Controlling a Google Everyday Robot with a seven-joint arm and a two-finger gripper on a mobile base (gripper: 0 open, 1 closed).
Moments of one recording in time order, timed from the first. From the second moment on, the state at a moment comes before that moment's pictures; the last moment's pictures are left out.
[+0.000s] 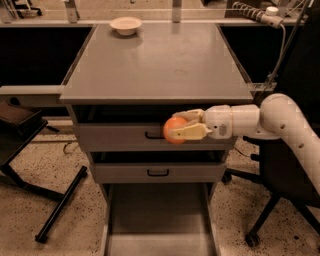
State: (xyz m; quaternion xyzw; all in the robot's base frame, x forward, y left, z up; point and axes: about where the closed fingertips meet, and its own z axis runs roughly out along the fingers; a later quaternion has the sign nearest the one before) arm 0.581 -0.066 0.794 -0.44 0.65 0.44 0.44
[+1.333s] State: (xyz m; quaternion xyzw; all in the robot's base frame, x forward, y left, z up) arm 0.622 -0.040 0.917 -0.51 0.63 0.40 0.43
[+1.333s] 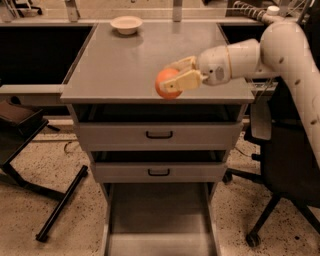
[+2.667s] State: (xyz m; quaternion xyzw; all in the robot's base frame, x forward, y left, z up) arm 0.808 -0.040 0.915 -0.39 0.68 0.32 0.53
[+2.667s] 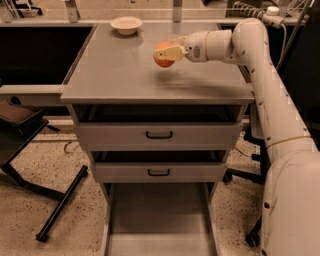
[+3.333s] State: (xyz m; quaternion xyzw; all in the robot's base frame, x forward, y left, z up) arm 0.818 -0.020 0.868 -0.41 0.70 0.30 0.49
